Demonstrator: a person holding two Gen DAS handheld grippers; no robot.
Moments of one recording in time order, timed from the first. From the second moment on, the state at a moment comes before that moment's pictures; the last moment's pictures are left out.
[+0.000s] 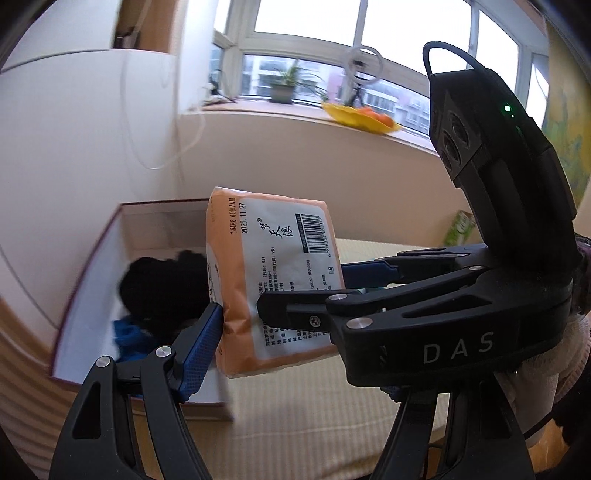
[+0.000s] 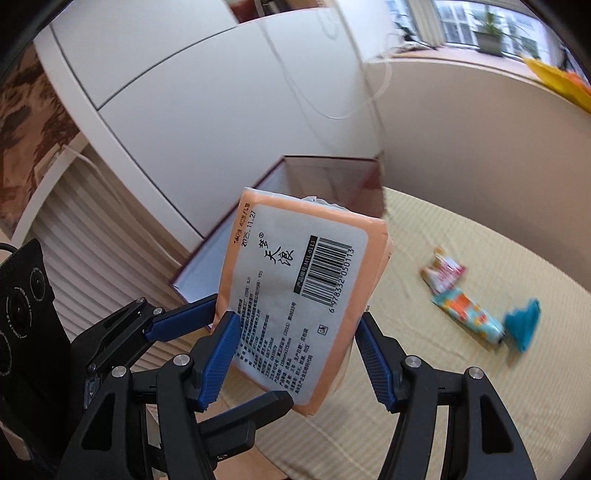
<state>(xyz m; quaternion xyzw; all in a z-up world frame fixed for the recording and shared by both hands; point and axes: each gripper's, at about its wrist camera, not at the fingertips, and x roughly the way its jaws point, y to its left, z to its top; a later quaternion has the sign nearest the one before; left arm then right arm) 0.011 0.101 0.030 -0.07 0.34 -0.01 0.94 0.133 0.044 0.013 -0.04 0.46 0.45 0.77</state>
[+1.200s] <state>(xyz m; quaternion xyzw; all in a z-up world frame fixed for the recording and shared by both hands) -0.003 0.159 0.010 -0.11 0.32 0.06 0.94 0.145 0.034 0.025 -0.04 0.41 0.45 0.80</state>
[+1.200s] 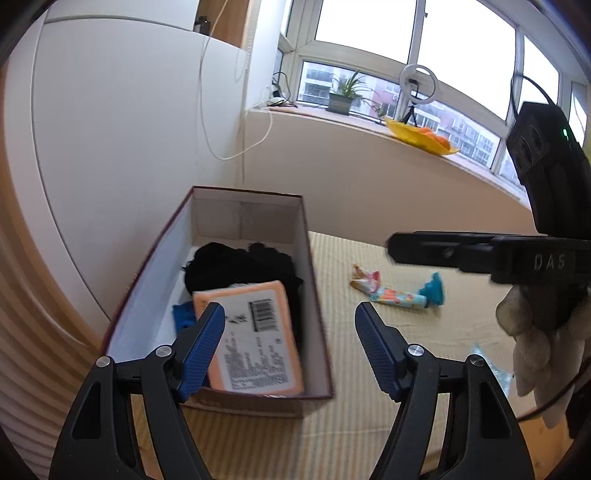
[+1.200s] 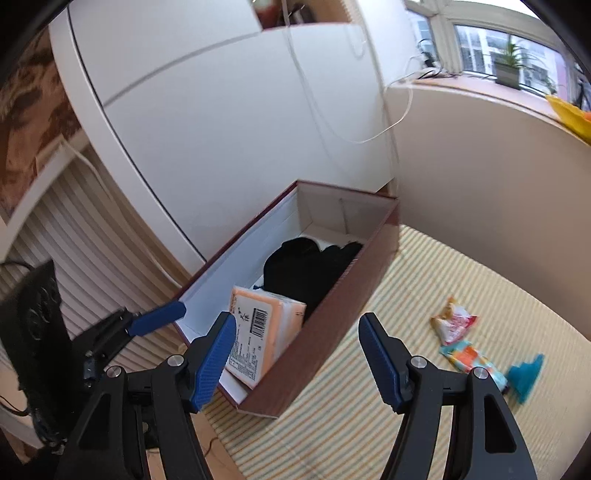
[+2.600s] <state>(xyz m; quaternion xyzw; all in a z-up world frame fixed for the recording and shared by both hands) 0.167 -0.032 -0.048 0.11 0.47 -0.16 0.86 0.120 -0.214 -0.113 -0.08 0.51 0.29 0.81</state>
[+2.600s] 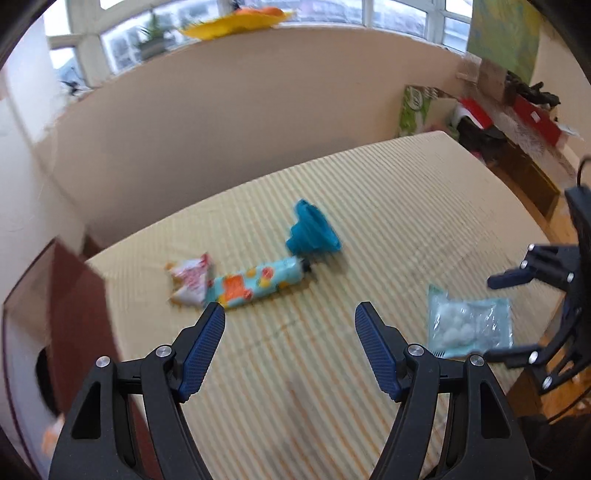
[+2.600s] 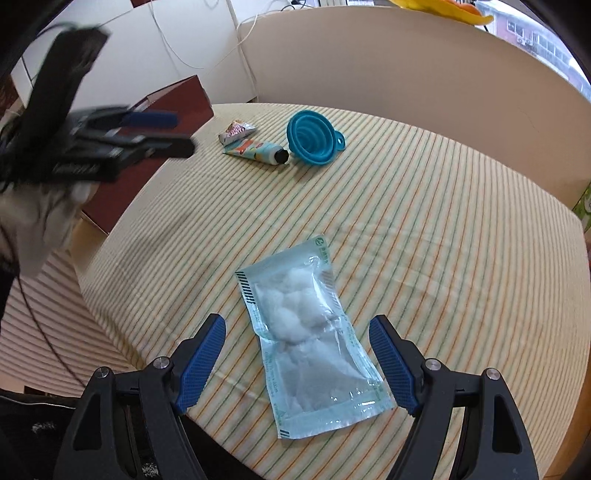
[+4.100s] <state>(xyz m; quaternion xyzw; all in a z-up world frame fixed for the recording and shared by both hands) 0.199 -0.012 -0.111 -0.02 0.55 -0.16 0.82 0.126 -0.237 -0.126 -0.01 0.54 0.29 0.79</state>
